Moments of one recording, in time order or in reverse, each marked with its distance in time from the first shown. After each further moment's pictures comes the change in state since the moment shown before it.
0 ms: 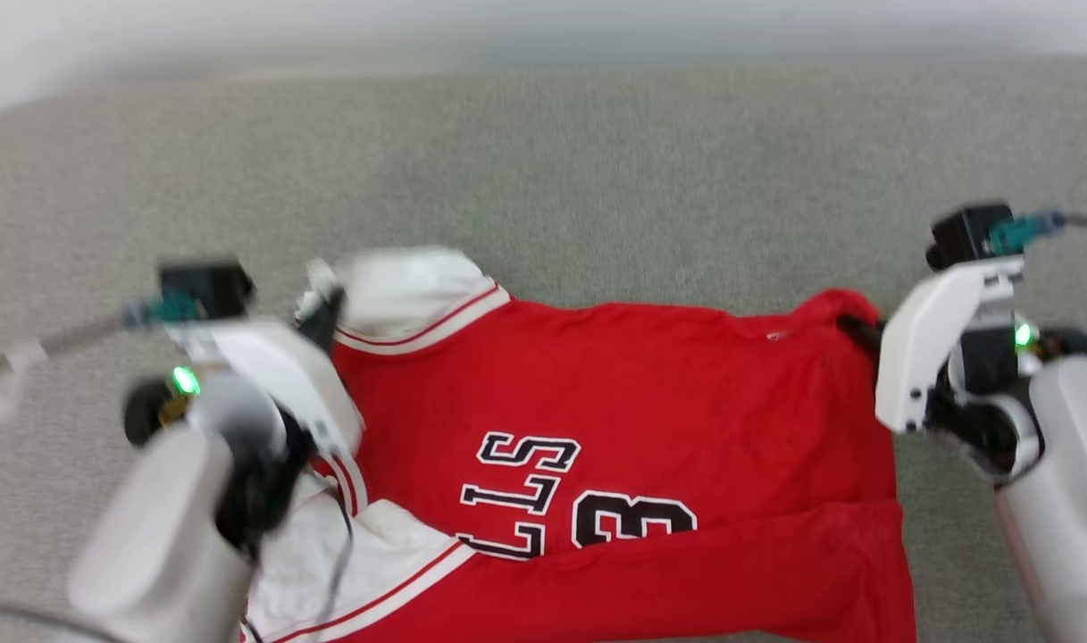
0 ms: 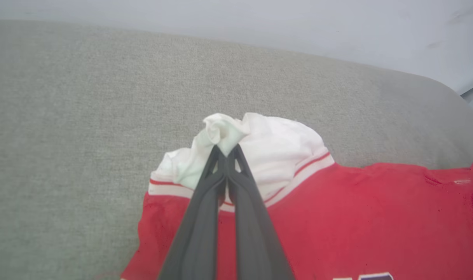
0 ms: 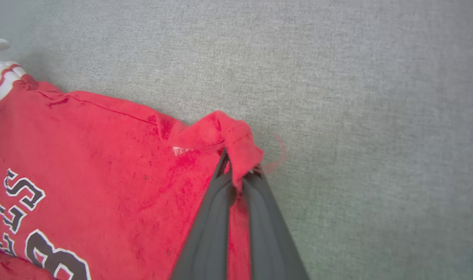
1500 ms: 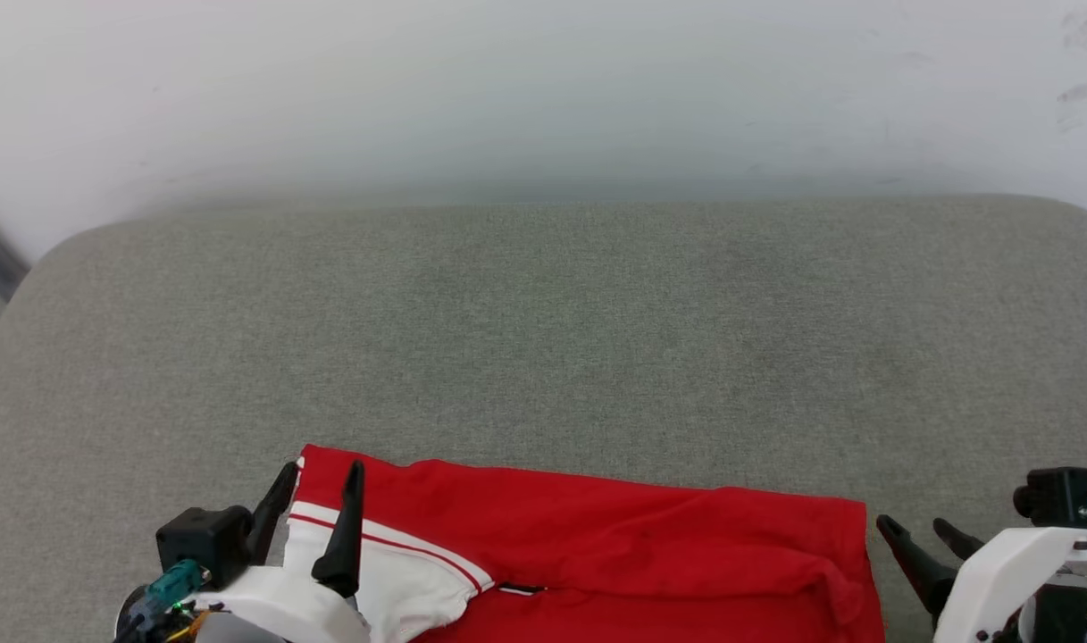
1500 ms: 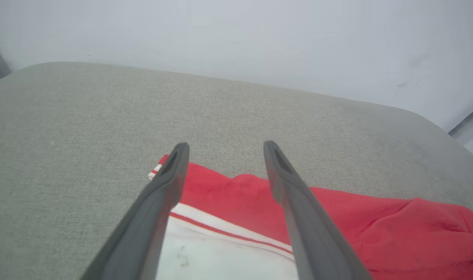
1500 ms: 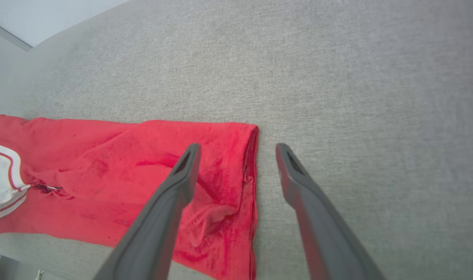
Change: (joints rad) left arm 0.550 0.018 0.014 -0.344 0.077 0.147 -0.296; right arm 0.639 0.097 -0.271 -0.395 -0.027 0.000 -0.143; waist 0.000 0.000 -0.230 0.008
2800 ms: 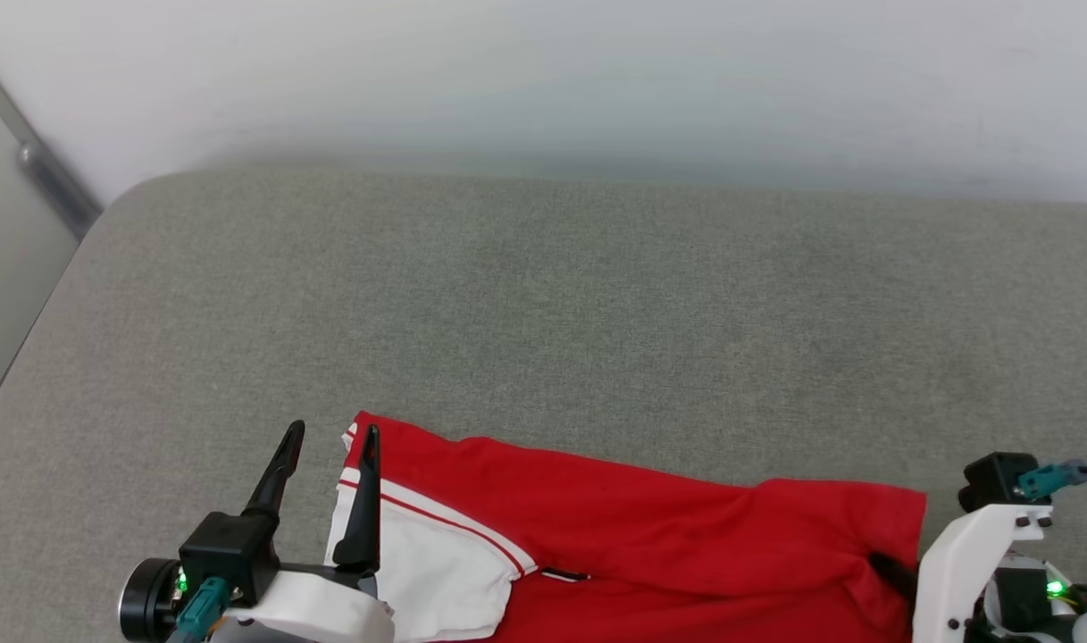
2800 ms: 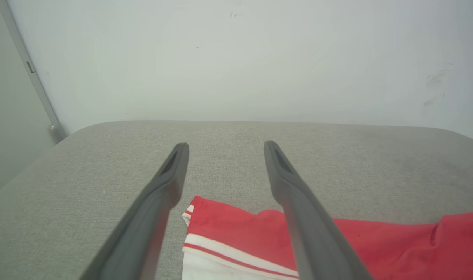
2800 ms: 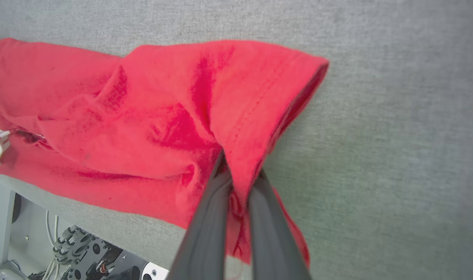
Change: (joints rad) left arm -0.024 -0.009 -0.055 -0.113 0.197 0.103 -0.104; right arm -0.076 -0.015 0.038 0.095 -0.005 -0.001 0.272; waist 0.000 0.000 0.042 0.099
